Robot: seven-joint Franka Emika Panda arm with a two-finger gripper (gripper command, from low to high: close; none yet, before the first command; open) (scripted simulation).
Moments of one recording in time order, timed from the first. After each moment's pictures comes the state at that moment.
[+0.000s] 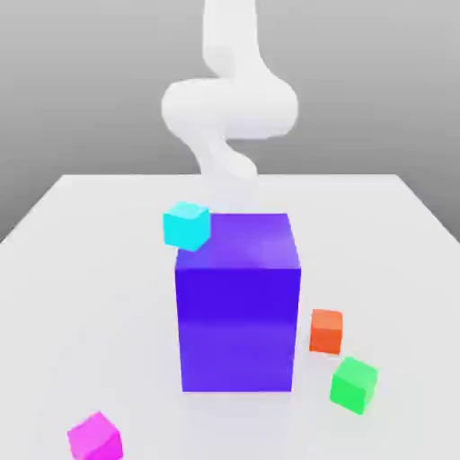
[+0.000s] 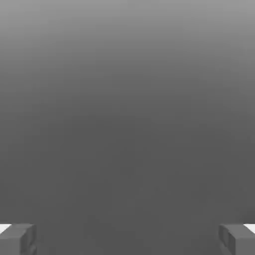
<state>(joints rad) 0.04 -0.71 -0.06 -2.30 0.02 2.32 0.70</state>
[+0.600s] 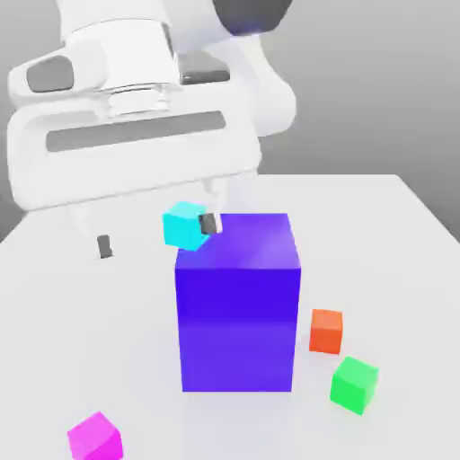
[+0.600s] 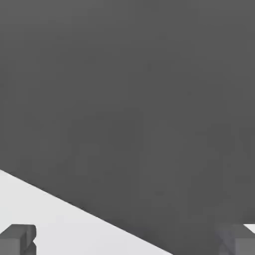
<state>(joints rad) 0.22 -0.07 -0.39 -2.31 0.31 2.48 -0.10</state>
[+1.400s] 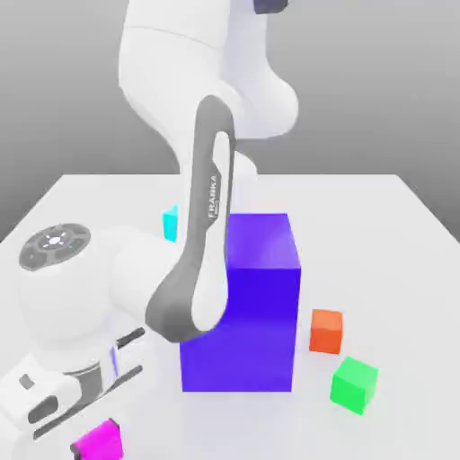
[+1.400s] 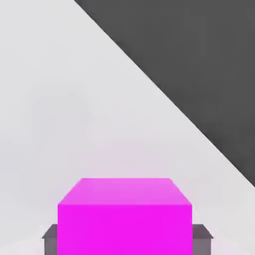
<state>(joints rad) 0.02 0.52 -0.31 -2.29 0.42 2.76 -0.65</state>
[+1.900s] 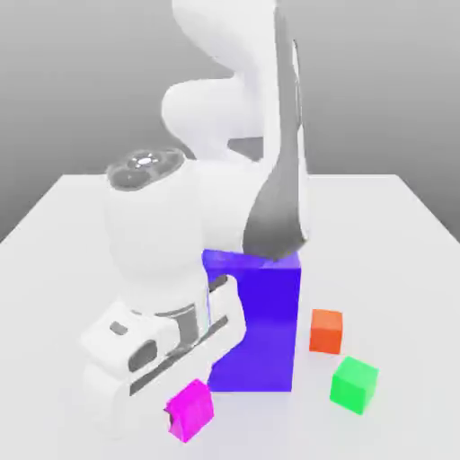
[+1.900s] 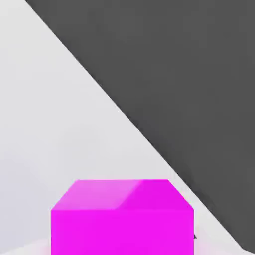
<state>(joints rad) 0.31 0.22 -0.28 -2.42 0.27 2.63 -0.33</state>
